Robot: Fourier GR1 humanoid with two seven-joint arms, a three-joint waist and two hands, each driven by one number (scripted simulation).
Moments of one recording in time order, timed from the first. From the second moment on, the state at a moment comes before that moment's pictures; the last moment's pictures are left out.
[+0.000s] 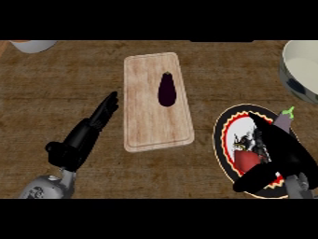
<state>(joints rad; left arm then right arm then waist) -0.15 0.27 -0.34 -1.58 0.16 0.03 0.04 -0.19 -0.47 0.38 -1.92 0.32 0.22 1.20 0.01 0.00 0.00</state>
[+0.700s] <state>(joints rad) -0.15 0.24 -0.31 -1.58 0.13 0.01 0.05 -0.14 -0.44 0.44 -1.85 0.60 0.18 1.15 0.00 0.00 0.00</state>
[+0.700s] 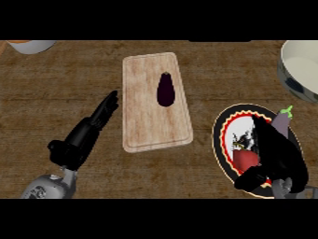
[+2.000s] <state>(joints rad) -0.13 0.17 -0.22 -1.56 0.06 -0.09 0.05 -0.07 -0.30 0.29 -1.64 0.82 0.15 0.91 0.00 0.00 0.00</state>
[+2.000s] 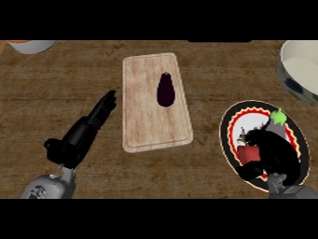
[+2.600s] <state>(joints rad) -0.15 0.14 -0.21 -1.57 0.04 -0.11 0.07 -0.09 -0.47 0.43 -1.68 0.80 0.30 0.43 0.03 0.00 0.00</state>
